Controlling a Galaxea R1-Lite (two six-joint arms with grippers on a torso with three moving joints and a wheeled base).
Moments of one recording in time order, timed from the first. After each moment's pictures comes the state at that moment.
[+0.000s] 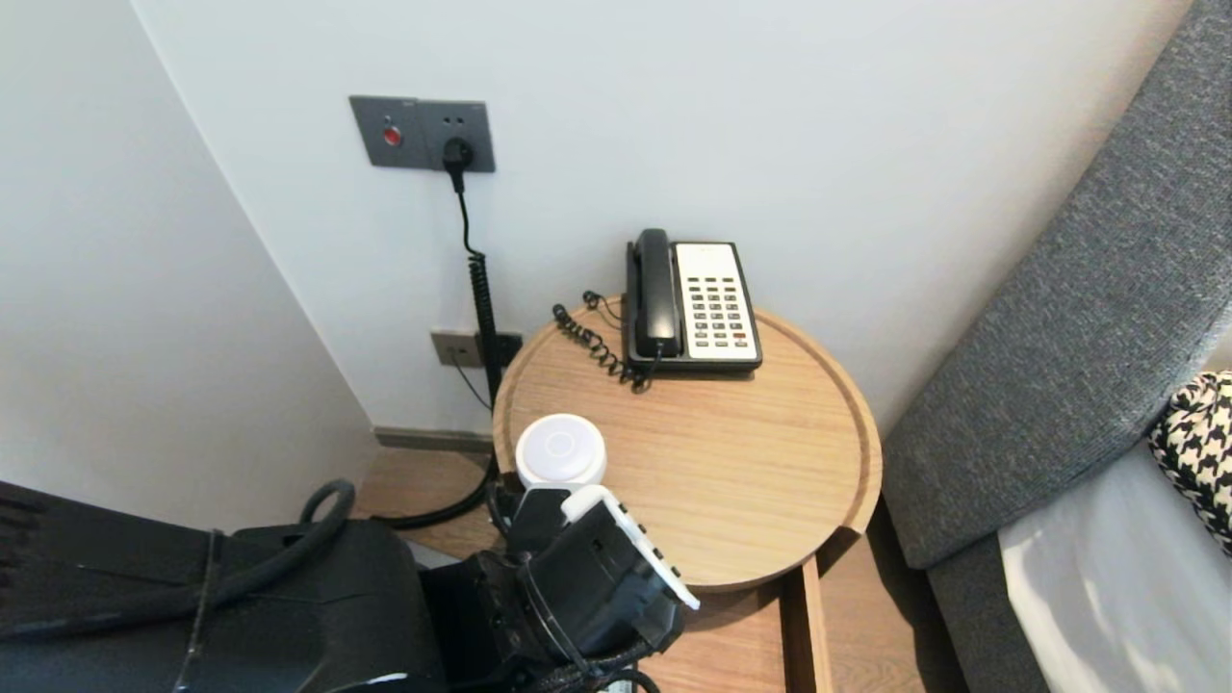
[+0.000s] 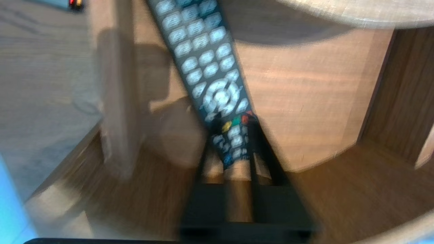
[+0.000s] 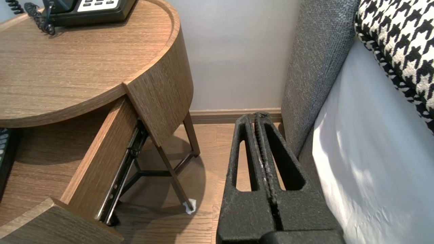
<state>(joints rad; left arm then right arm) -1.10 1.82 -1.00 0.20 0.35 -0.83 0.00 0.00 0.00 -0.05 -0.02 0.01</state>
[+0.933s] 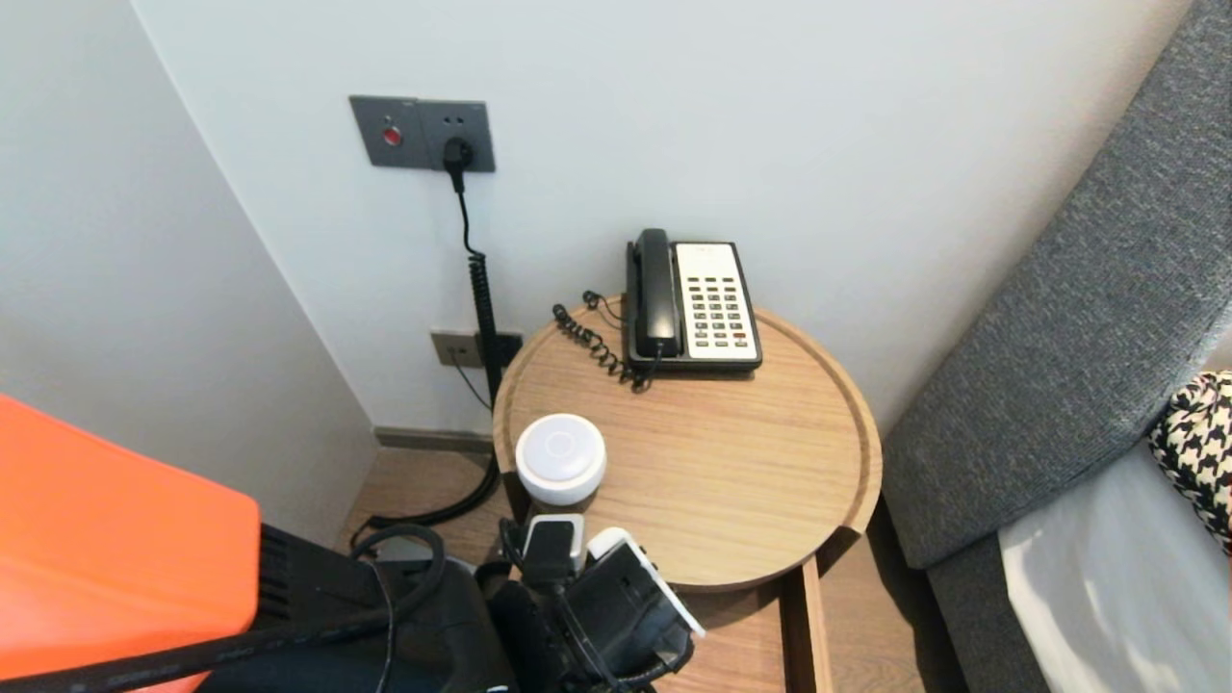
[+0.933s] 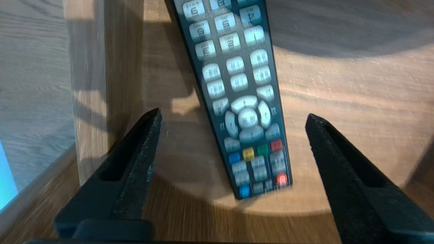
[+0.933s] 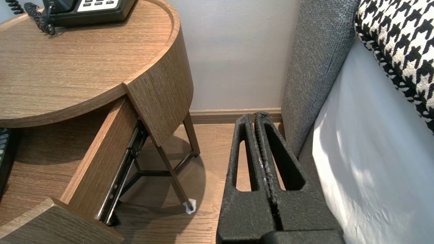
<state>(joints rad) -1.08 1.96 -0.95 0.09 0.39 -0.91 0.00 0.00 0.00 -0.05 -0.02 0.01</state>
